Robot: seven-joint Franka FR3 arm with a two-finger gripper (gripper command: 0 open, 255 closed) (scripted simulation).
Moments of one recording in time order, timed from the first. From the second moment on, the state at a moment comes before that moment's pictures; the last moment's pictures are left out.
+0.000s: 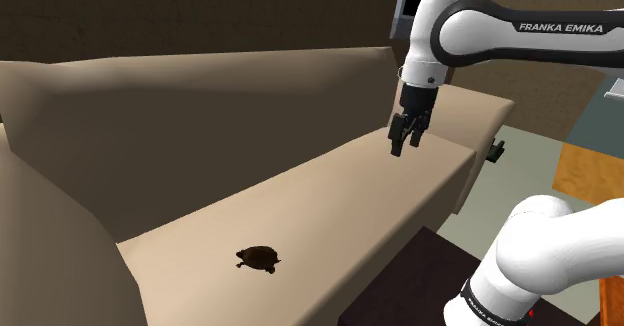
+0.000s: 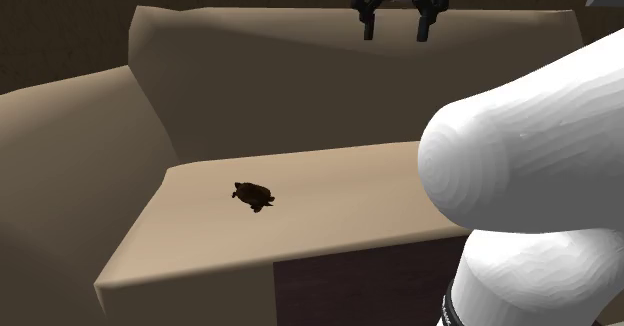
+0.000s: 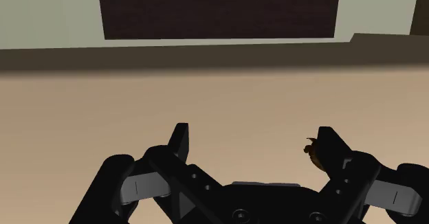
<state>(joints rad) -0.02 -0.78 0.04 -2.41 0.06 1.58 0.03</state>
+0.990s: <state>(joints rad) 0.06 -0.32 0.13 -2.33 0.07 1.91 -0.05</state>
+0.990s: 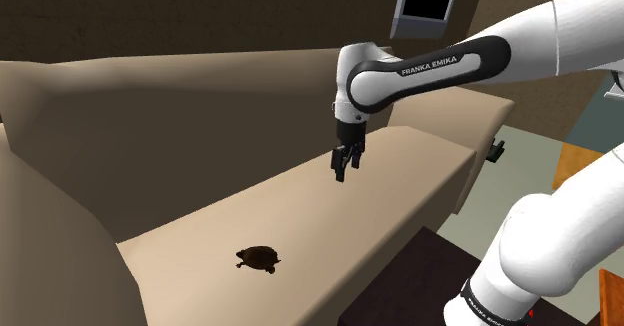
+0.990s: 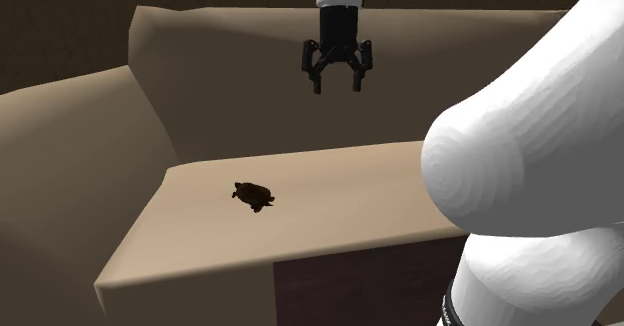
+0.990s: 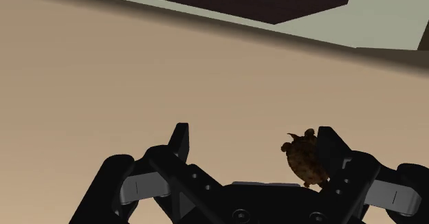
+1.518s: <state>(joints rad) 0.10 -0.02 0.18 -2.19 0.03 2.03 -0.07</state>
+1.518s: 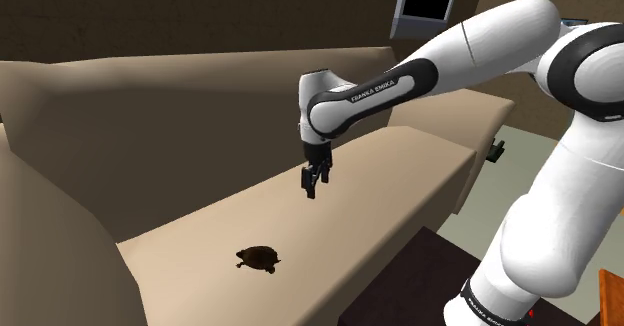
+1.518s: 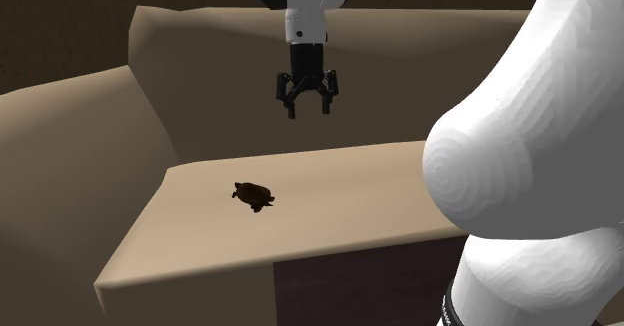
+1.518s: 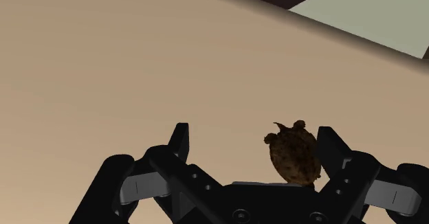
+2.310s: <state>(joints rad) 0.19 0.45 0.22 -1.85 -0.09 2.10 -0.08</state>
